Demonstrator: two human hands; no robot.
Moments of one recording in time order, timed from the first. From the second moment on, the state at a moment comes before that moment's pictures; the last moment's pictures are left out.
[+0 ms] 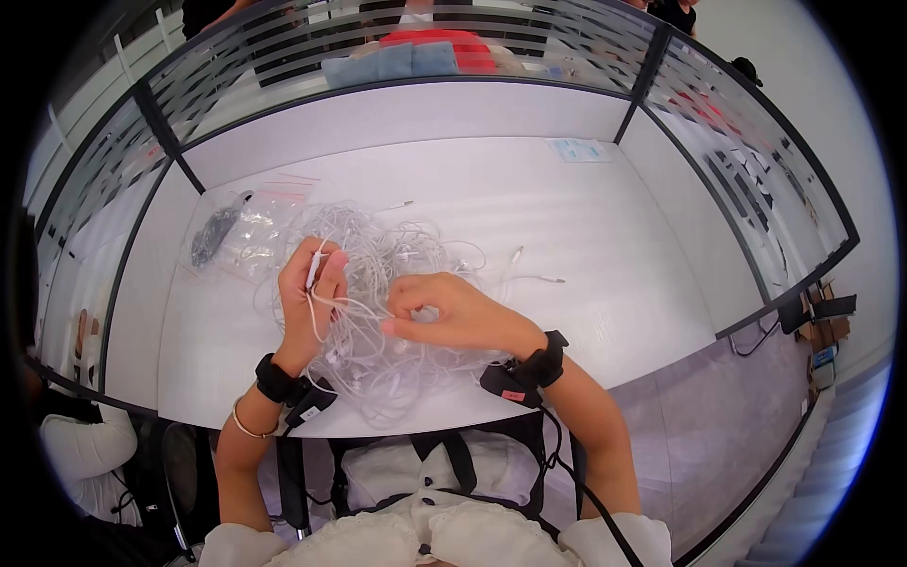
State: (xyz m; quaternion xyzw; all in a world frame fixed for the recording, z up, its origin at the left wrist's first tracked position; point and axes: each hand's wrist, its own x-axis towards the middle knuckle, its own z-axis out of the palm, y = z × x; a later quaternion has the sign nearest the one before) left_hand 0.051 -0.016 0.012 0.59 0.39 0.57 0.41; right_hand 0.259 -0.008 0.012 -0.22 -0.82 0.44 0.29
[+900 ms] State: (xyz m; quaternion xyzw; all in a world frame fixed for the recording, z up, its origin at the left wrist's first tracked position) left_hand 0.050 -0.016 0.015 0.60 0.41 0.55 0.42; right_hand 0.281 -0.012 0.038 -0.26 -0.70 0.59 0.30
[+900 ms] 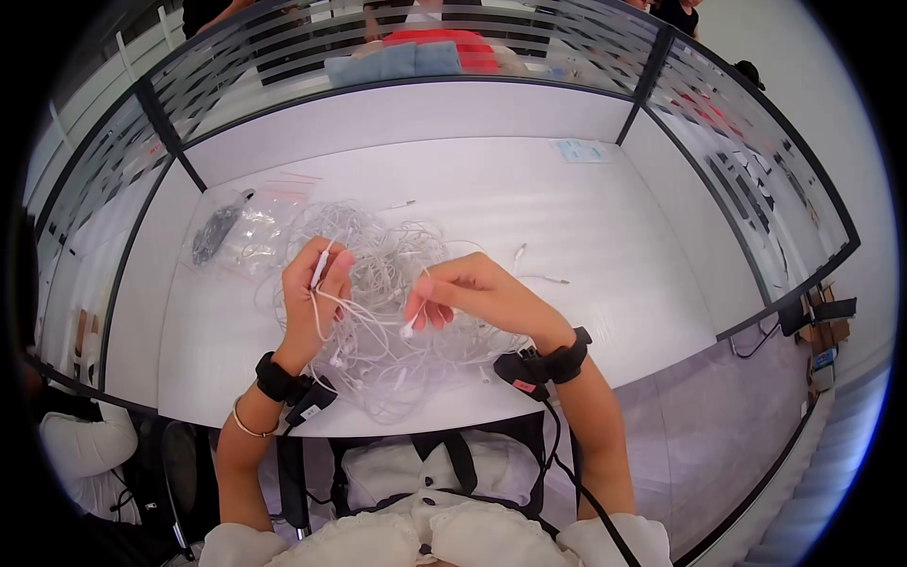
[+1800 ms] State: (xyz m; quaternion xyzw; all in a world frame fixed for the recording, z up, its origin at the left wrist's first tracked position) left_hand 0.047 -0.009 0.011 0.65 0.31 0.51 0.47; right_hand 0.297 0.001 0.041 -0.24 -0.55 0.53 0.59
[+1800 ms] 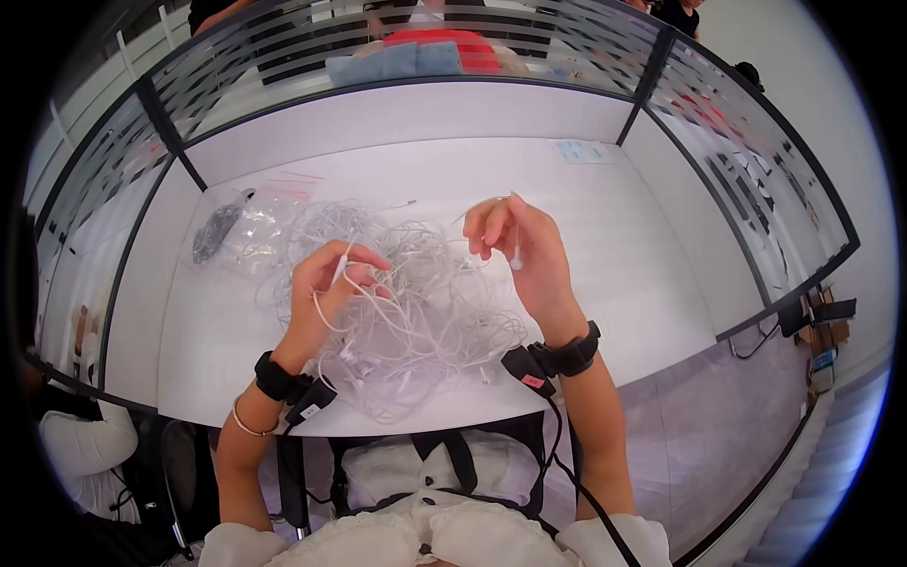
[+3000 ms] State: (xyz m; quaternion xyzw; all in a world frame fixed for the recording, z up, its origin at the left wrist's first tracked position) left_hand 0.050 0.056 0.144 0.77 0.16 0.60 0.16; right_hand 0.308 0.008 0.066 -0.34 -0.64 0.41 0.56
